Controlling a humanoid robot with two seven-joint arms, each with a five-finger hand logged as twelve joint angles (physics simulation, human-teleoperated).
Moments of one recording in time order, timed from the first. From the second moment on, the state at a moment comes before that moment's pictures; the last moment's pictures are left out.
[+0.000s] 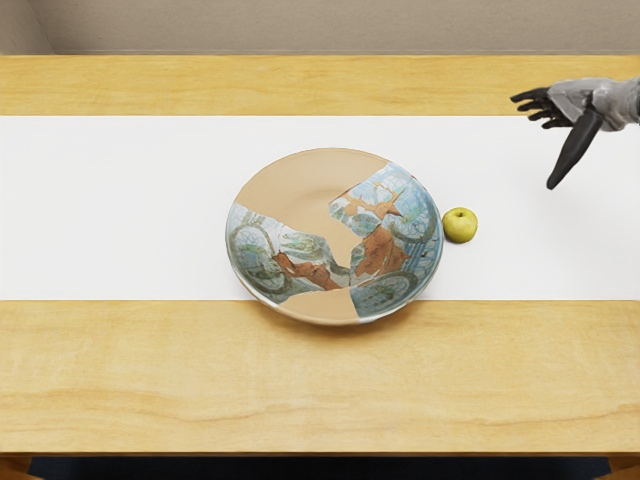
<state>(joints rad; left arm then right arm) 0.02 0.00 -0.10 -0.32 0.01 0.12 0.07 1.39 -0.56 -0.20 0.51 -0.45 0.61 0.00</state>
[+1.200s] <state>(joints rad) 0.02 0.00 -0.10 -0.32 0.01 0.12 0.07 1.50 -0.69 -0.27 1.34 -0.59 0.04 -0.58</state>
